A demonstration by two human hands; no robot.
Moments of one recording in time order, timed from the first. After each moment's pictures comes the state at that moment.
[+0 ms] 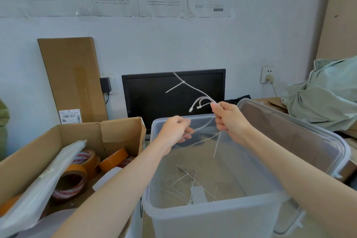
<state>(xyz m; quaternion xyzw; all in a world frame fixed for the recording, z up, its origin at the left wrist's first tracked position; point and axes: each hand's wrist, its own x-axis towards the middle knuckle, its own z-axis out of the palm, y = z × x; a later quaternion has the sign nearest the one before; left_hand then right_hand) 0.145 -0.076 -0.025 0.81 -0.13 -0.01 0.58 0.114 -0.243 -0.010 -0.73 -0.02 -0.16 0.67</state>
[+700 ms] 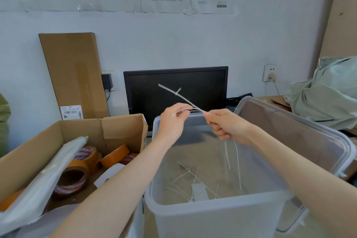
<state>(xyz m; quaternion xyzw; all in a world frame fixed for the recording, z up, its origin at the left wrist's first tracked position) 0.148 -0.072 -0.027 0.79 -0.20 0.20 0.54 0.109 -0.239 -0.012 -0.83 -0.06 -0.01 0.56</state>
